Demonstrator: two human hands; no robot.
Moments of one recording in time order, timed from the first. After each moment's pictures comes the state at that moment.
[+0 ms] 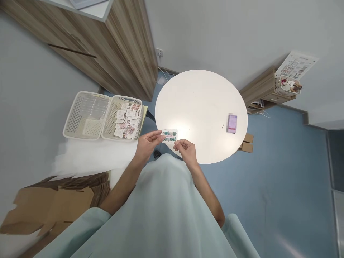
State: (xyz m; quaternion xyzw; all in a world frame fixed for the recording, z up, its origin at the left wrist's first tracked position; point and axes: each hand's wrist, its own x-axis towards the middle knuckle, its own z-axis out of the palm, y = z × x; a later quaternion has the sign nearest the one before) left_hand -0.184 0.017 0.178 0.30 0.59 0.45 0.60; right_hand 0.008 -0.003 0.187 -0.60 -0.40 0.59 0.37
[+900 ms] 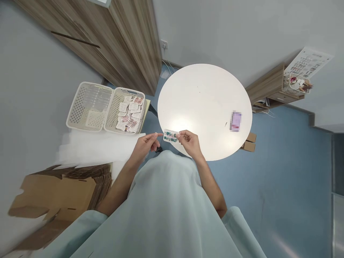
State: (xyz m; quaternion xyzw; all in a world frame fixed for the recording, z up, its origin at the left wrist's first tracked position) left_hand -0.205 -0.014 0.176 0.33 0.60 0.39 0.62; right_hand 0.018 0.020 0.194 -0.56 -0.48 0.59 0.34
